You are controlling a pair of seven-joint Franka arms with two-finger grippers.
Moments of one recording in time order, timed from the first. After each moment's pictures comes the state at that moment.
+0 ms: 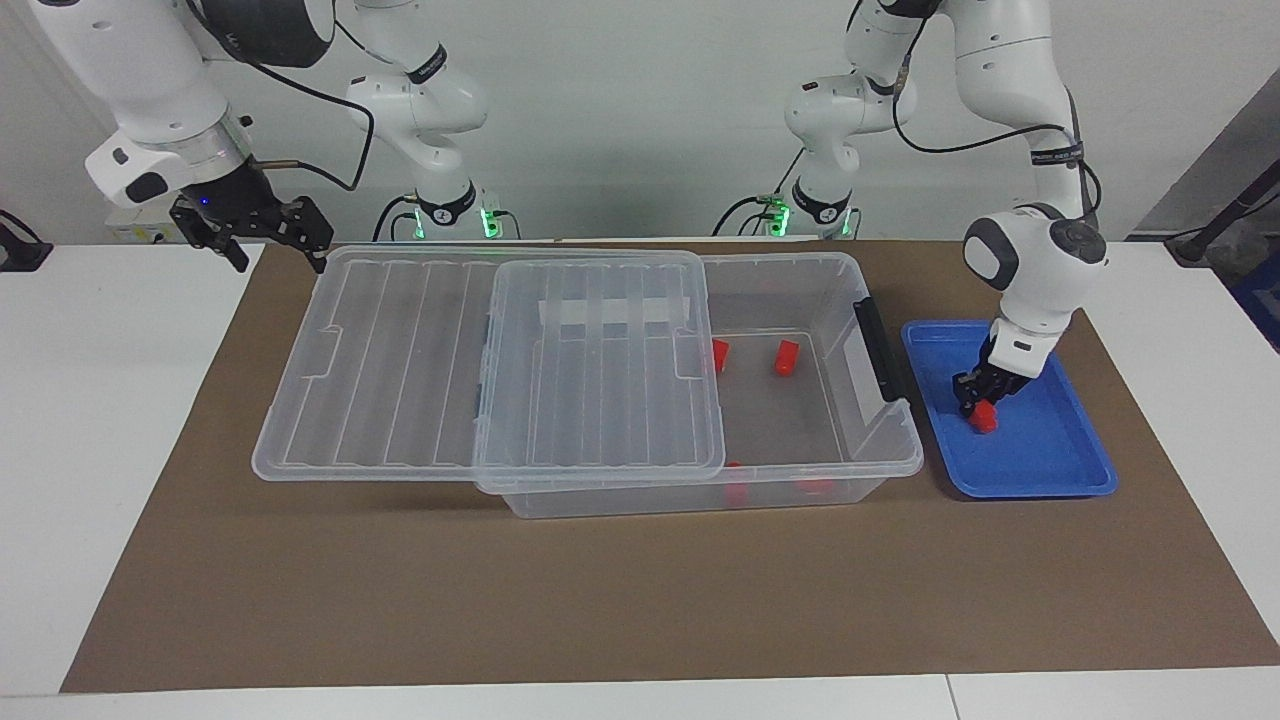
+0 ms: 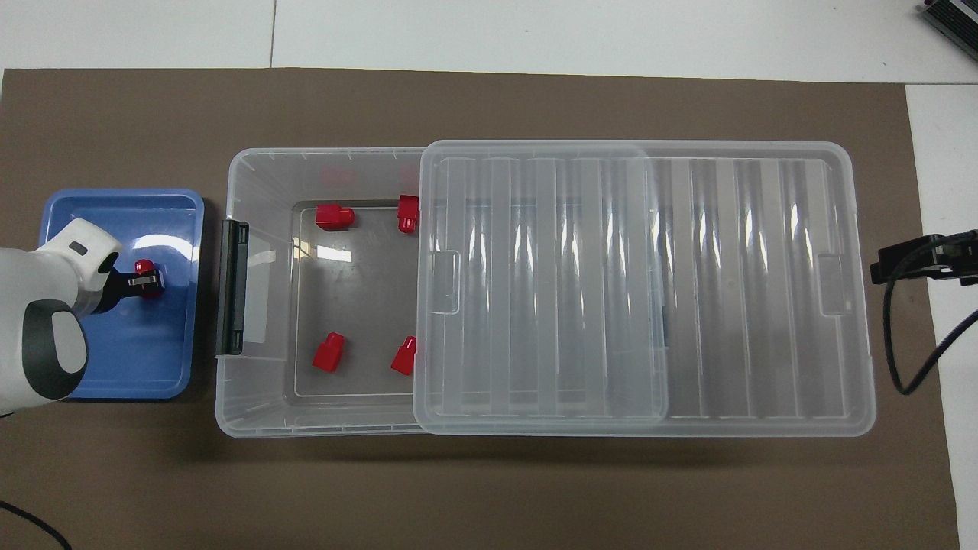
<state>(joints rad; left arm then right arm) 0.10 0.17 0.07 -2.26 -0.02 2.58 0.05 0.04 -0.04 -0.11 -1.63 -0.02 1.54 -0.03</state>
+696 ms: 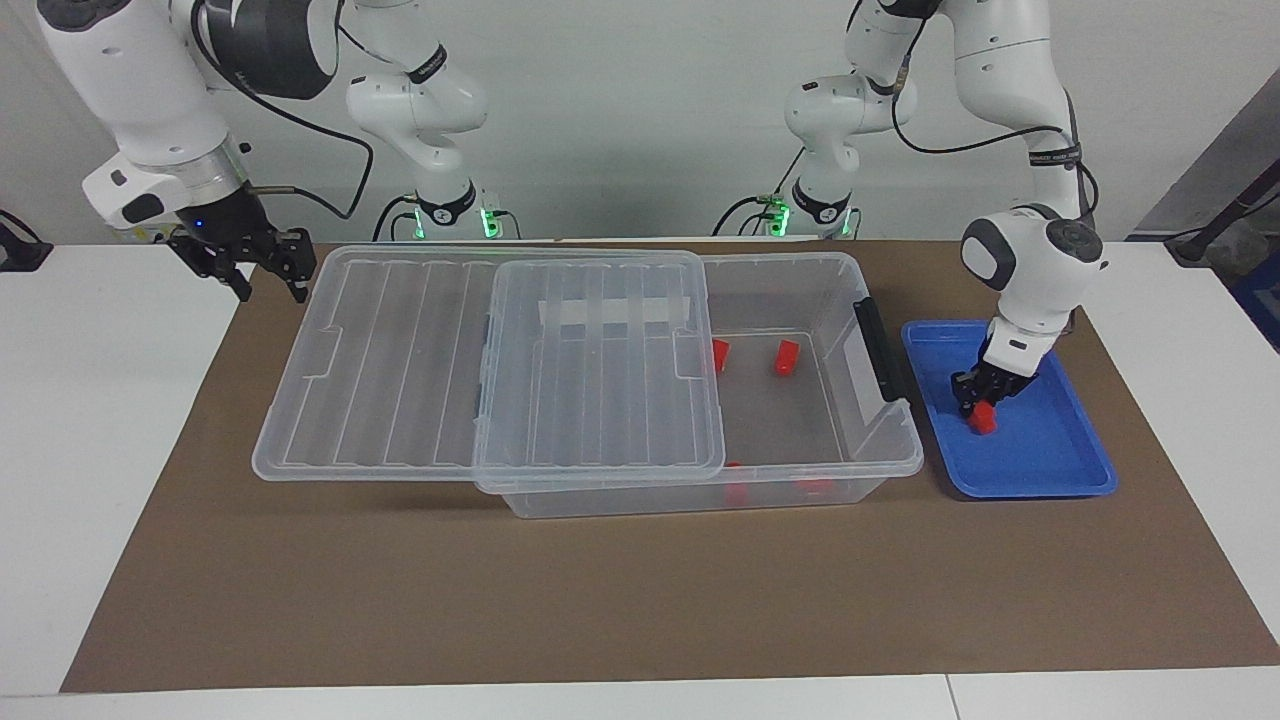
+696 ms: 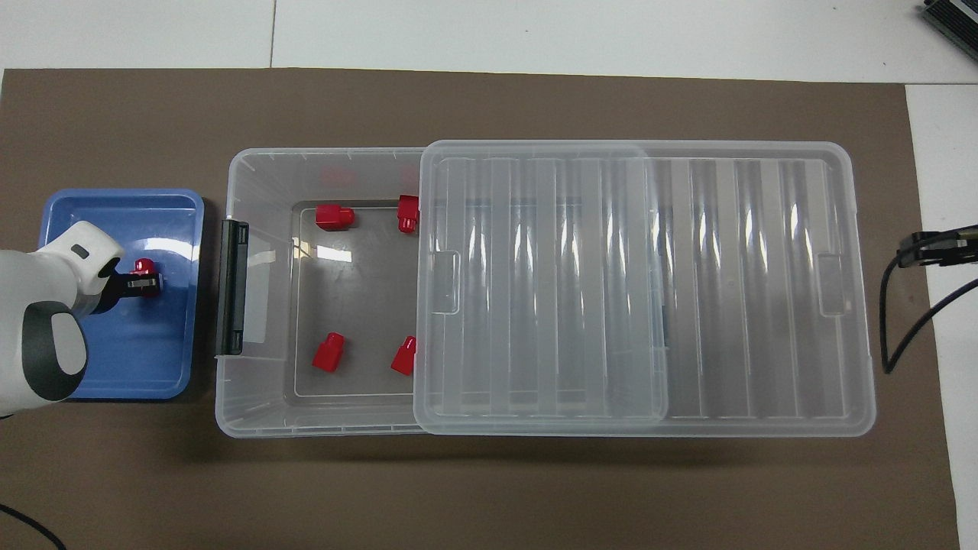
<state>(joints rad) 0.10 0.17 0.07 -2.27 -0.02 2.60 0.14 0.00 -0.05 -0.12 -1.77 -0.15 1.78 -0.12</state>
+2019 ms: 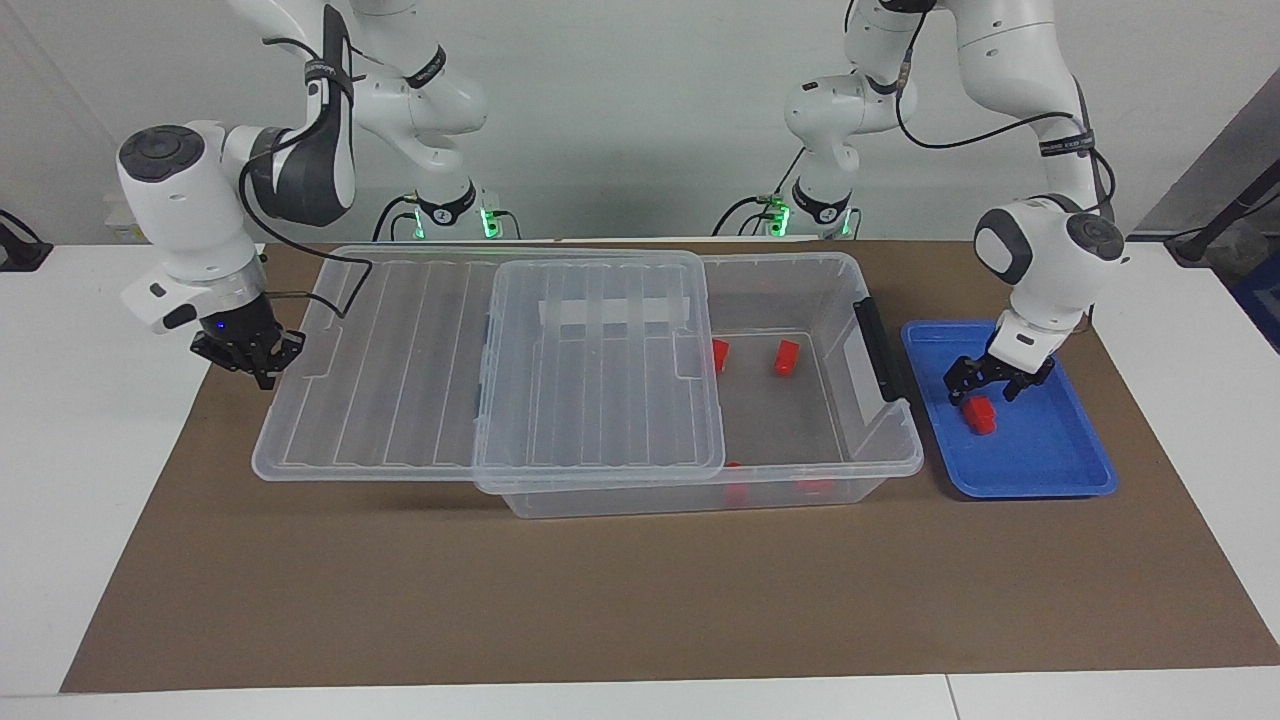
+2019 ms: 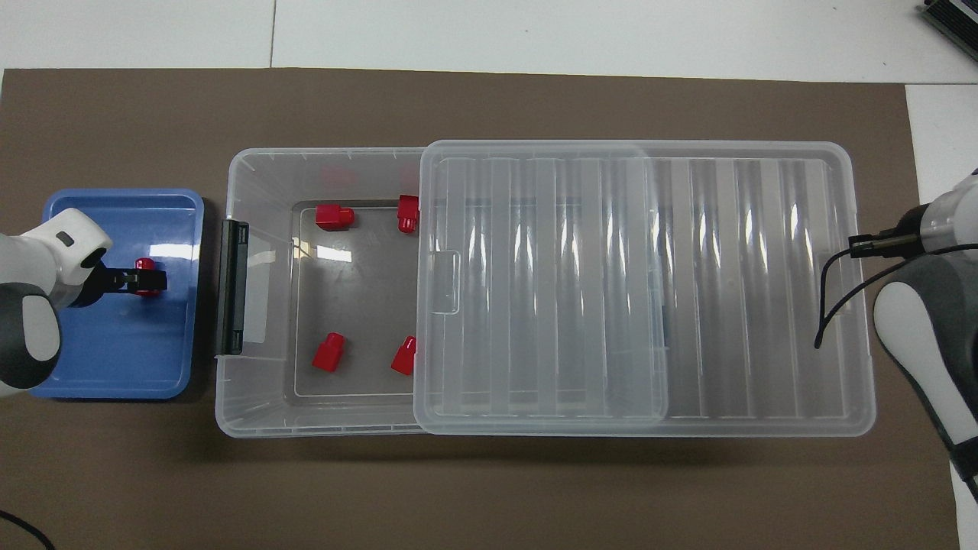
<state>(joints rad) 0.10 0.12 0.07 -2.18 -0.02 2.39 0.20 -0.02 0.04 -0.11 -1.97 -0.15 2.12 -0.15</state>
